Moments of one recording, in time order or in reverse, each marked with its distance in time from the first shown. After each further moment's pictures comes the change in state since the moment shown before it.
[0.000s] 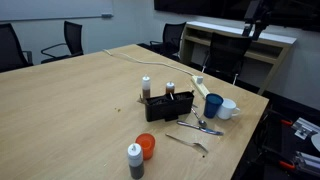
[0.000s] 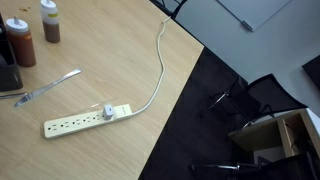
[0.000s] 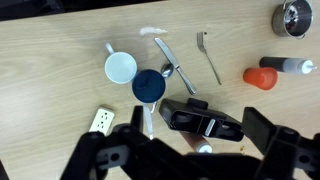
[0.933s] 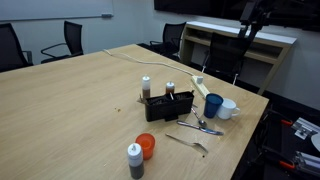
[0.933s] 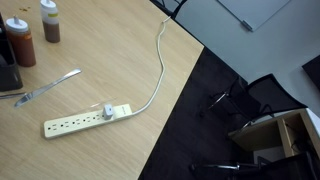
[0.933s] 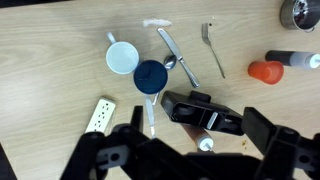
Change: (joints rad) arm -0.002 0.024 0.021 0.003 -0.016 0.056 0.000
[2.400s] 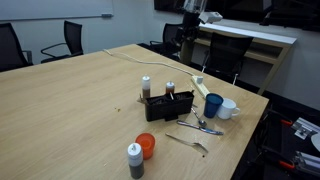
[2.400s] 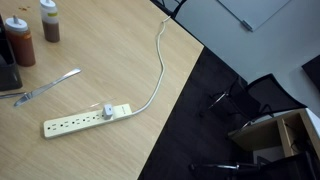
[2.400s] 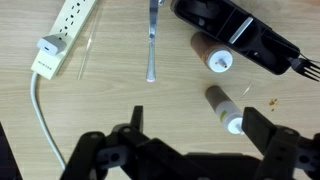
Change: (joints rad) arm 0.020 0.704 0.130 0.574 -0.193 0.267 0.045
